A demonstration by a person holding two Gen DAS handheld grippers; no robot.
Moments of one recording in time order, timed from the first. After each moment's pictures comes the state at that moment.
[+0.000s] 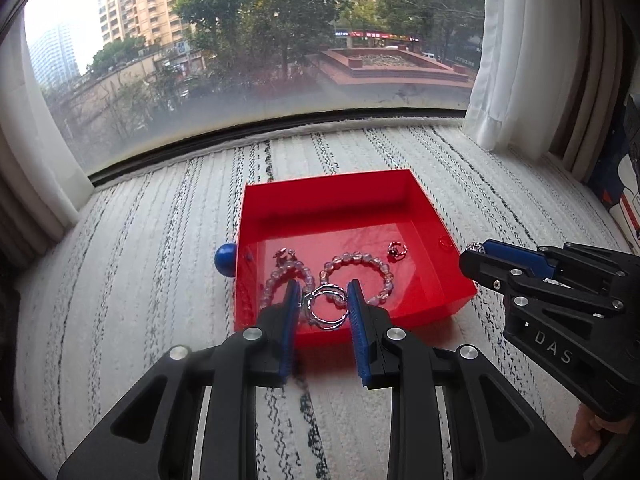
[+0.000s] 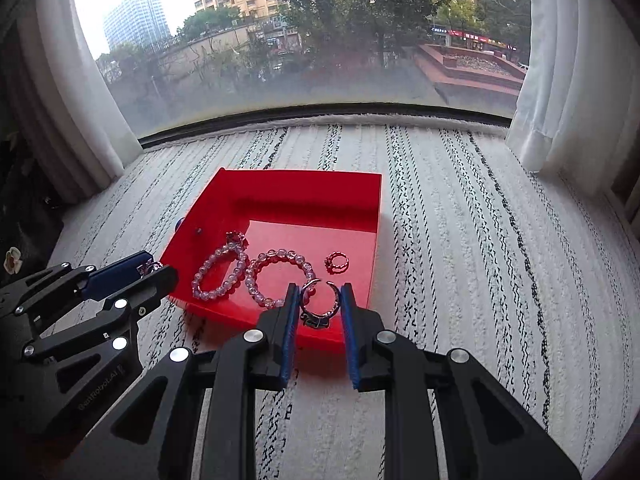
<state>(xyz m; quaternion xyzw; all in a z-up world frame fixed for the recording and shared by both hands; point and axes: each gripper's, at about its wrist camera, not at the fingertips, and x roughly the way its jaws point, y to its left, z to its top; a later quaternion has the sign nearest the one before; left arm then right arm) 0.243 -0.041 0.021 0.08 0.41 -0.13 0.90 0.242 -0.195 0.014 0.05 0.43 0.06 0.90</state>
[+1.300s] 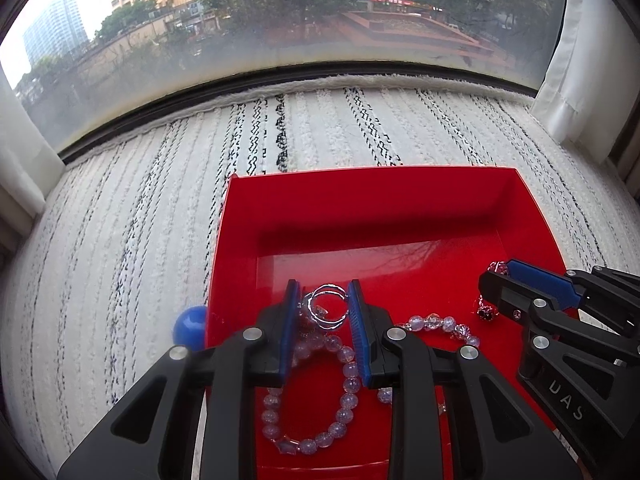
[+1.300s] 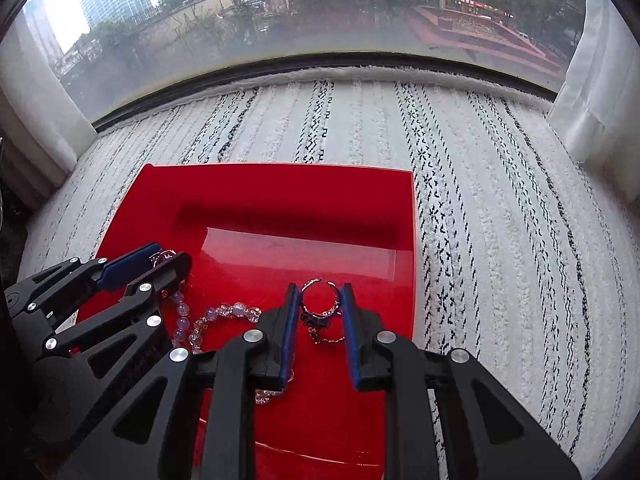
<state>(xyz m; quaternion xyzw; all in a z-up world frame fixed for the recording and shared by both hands) 0.365 -0.046 -0.052 0.07 0.47 -0.10 0.87 0.349 -0.185 -0.051 0.05 0.50 0.04 0.87</state>
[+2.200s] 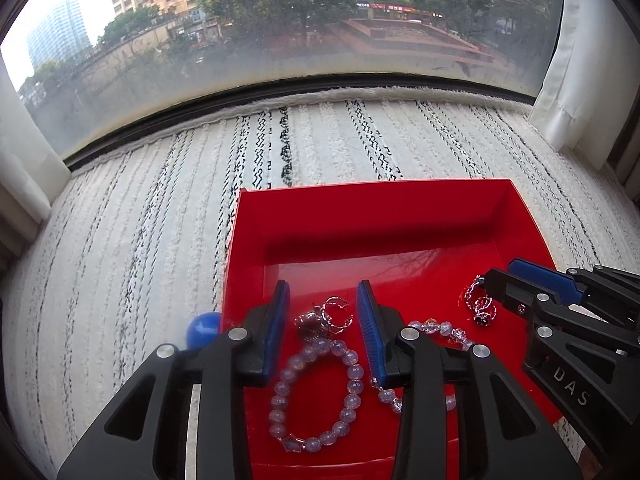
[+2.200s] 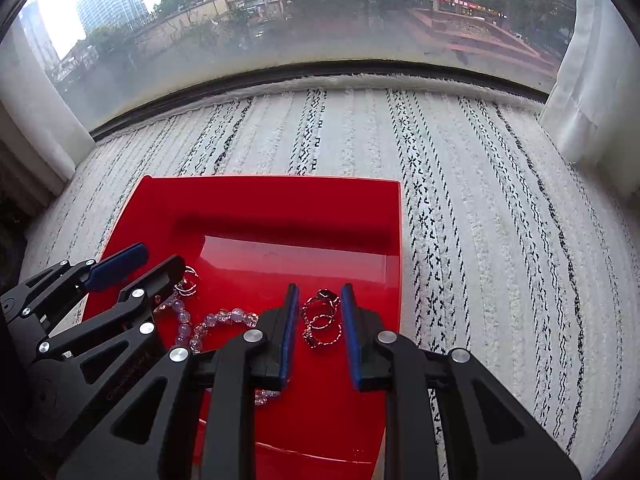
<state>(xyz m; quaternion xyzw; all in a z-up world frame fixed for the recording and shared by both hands) 0.360 -0.043 -0.039 0.07 0.46 -0.09 0.88 0.346 -0.189 -0.042 0.06 0.49 0.03 0.87</state>
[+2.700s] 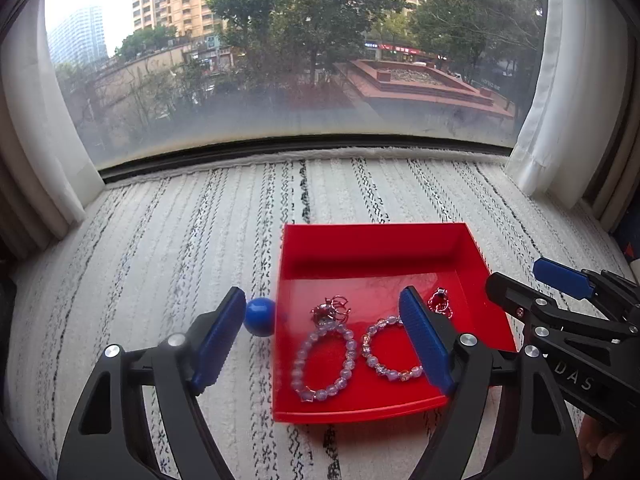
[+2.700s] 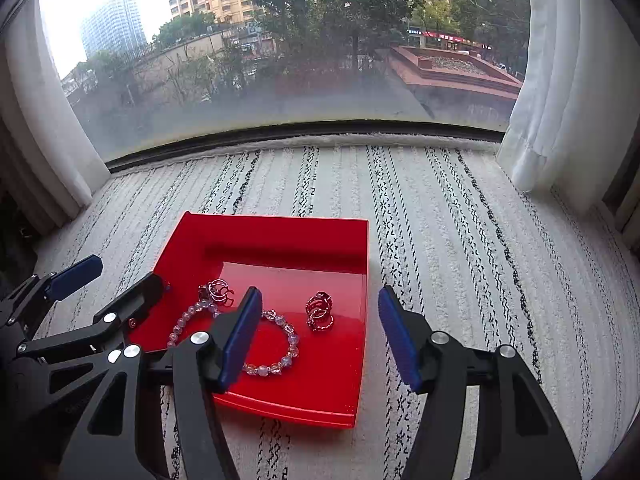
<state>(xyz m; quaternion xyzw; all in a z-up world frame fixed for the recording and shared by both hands) 0.295 -0.016 0.030 0.03 0.39 -0.09 0.92 0.284 -0.190 0.023 0.05 0.41 0.00 0.91</state>
